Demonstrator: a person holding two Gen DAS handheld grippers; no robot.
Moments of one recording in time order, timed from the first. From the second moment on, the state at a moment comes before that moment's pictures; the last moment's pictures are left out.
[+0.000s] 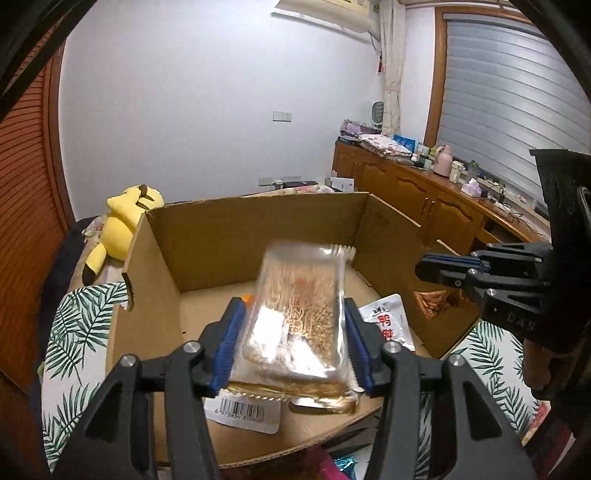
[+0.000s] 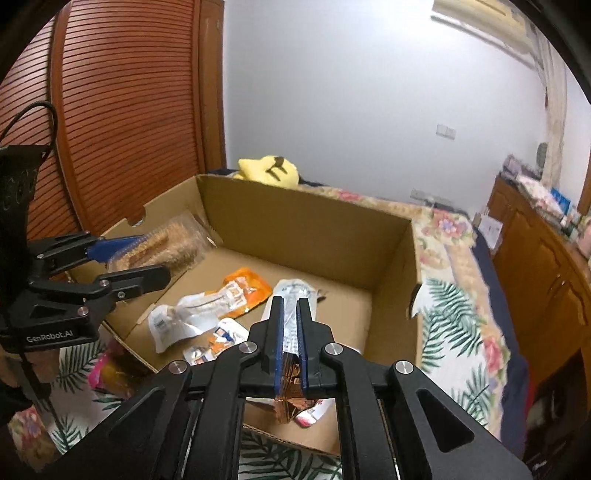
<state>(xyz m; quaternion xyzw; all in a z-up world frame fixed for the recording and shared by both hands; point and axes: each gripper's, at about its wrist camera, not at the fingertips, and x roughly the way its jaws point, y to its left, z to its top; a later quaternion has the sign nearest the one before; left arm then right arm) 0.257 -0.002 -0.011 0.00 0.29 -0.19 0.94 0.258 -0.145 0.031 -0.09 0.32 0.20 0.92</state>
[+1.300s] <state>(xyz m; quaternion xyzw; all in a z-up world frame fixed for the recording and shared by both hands) 0.135 0.040 -0.046 0.00 0.26 -0.17 0.95 0.119 -0.186 -0.039 -0.06 0.35 0.22 0.91</state>
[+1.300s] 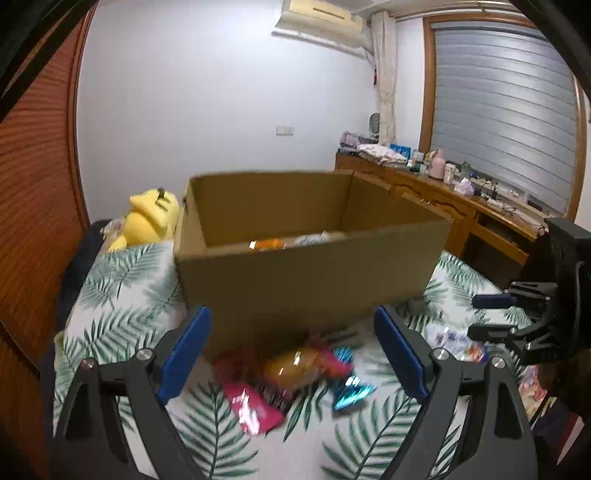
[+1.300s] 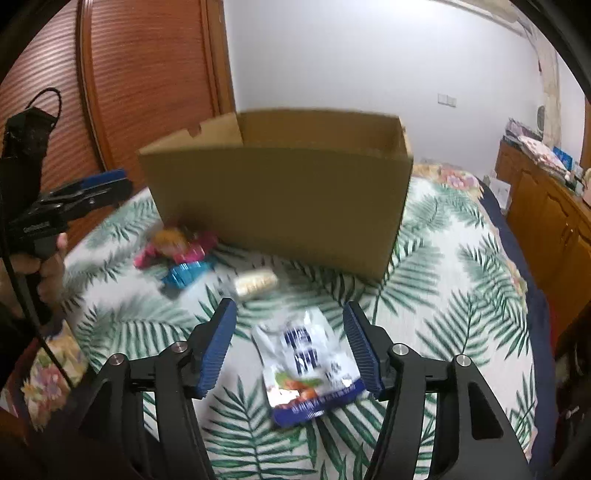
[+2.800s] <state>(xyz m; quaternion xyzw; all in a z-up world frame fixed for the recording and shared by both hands) 0.148 0.007 -0.069 0.10 0.32 -0.22 0.92 0.105 -0.182 -0.094 -0.08 0.34 0.18 0.92</state>
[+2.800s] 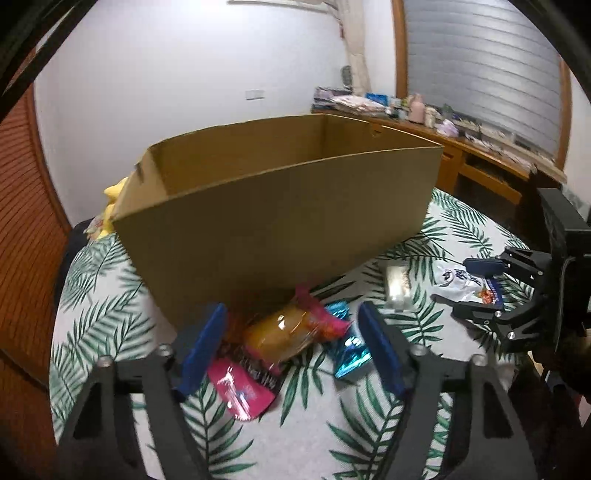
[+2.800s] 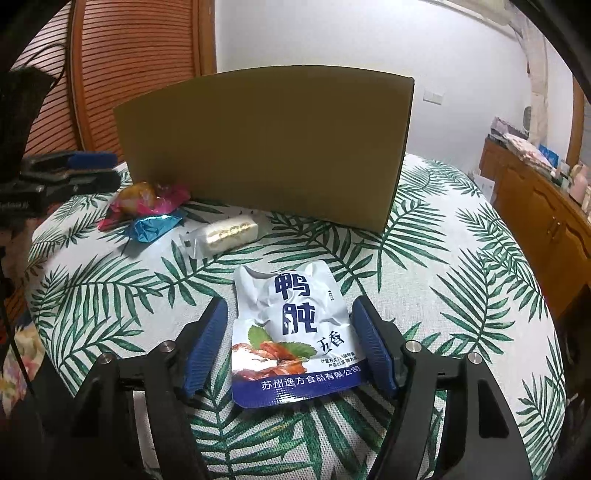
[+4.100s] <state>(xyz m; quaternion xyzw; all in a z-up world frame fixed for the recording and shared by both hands) 0.148 0.020 -0.065 0.17 0.41 -0.25 0.86 0.103 -0.183 -0.096 -0.08 0.34 0.18 0.92</state>
